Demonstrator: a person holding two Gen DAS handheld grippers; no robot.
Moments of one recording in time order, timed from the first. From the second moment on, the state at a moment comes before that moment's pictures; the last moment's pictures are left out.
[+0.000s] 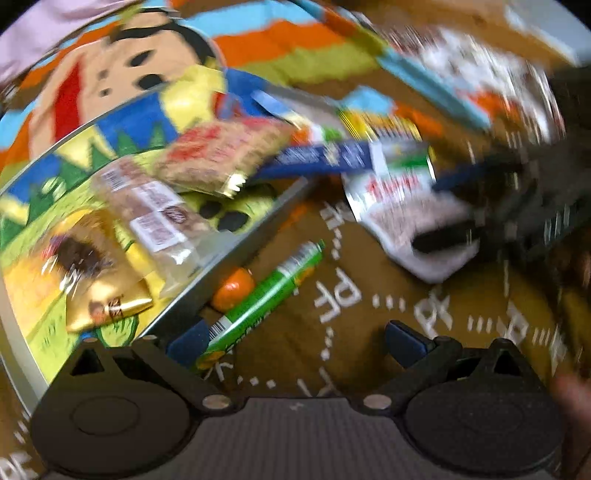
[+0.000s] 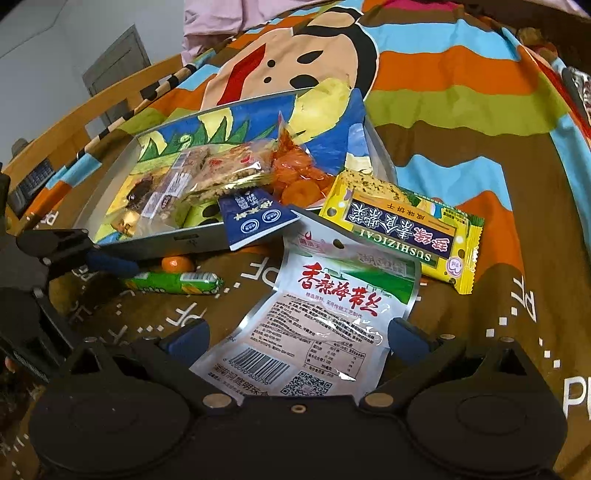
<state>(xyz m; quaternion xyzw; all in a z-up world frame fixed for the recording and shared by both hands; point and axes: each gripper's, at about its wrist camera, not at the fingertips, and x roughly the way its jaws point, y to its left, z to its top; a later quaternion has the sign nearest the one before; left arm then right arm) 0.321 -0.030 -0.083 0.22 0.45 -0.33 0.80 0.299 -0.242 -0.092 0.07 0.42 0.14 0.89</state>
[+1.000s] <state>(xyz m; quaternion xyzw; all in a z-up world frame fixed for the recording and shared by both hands) 0.332 -0.069 -0.092 0.36 0.49 -0.38 0.70 0.301 -0.252 -0.085 0.14 0.42 0.15 0.88</state>
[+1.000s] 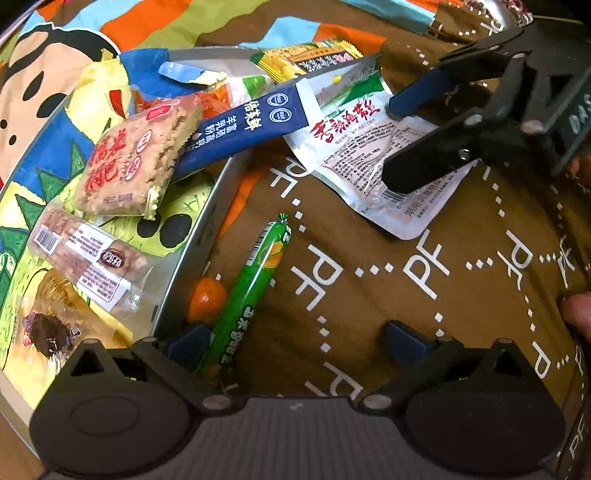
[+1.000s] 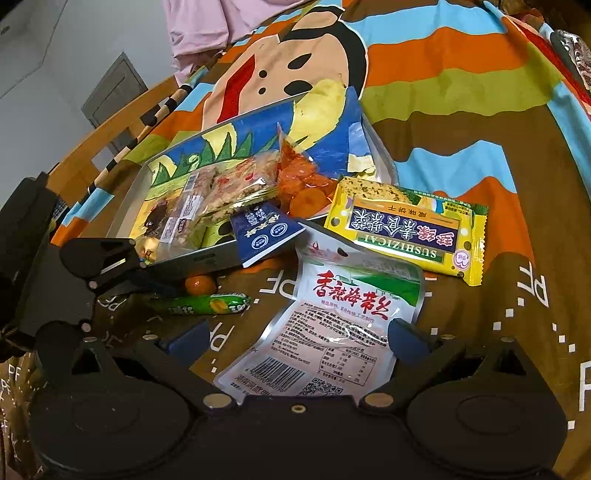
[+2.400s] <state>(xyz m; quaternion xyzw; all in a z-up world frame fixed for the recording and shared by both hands) 0.355 -0.119 -0.090 0.37 0.48 -0.45 0.65 0.311 -0.270 -0.095 0.21 0.43 0.13 0.87</state>
